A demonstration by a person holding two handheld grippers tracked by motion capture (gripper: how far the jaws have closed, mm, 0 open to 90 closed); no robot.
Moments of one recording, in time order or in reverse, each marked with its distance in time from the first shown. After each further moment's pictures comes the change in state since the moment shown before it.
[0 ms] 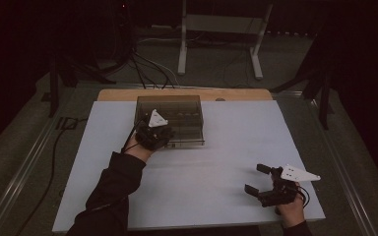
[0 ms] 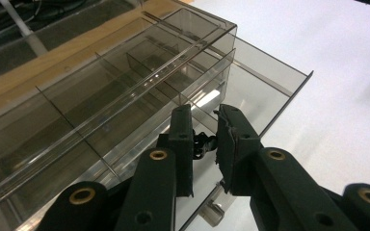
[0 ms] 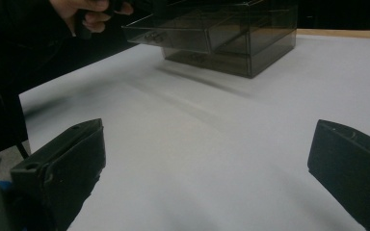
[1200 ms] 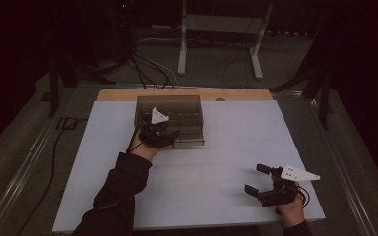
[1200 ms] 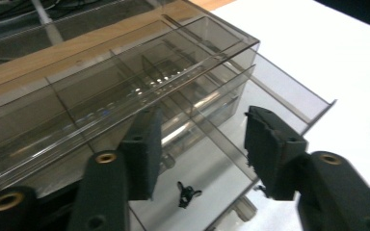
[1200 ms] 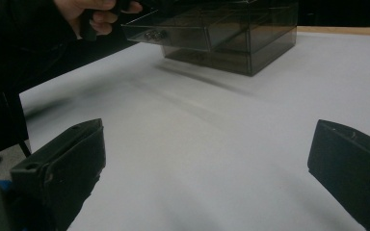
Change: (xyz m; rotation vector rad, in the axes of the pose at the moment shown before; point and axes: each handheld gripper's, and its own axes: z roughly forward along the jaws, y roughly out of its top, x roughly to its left) left arm -0.002 0.004 0.010 -0.026 0.055 -0.119; right arm 0.000 0.000 0.000 0.009 0.001 0.007
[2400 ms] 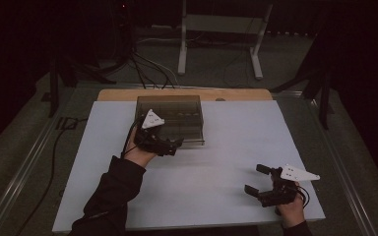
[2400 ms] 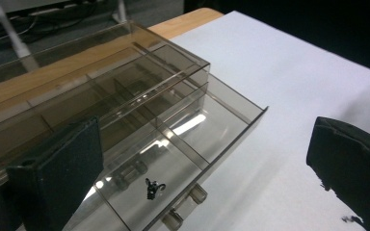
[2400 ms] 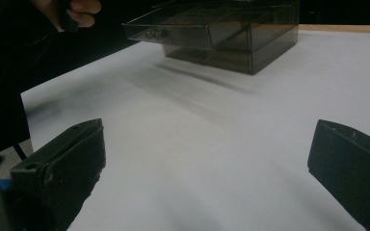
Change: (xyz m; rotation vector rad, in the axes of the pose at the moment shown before) left arm -0.007 -0.001 -0.034 -0.090 -0.101 0.033; right arm 0.000 0.000 0.000 0.004 0.004 0.005
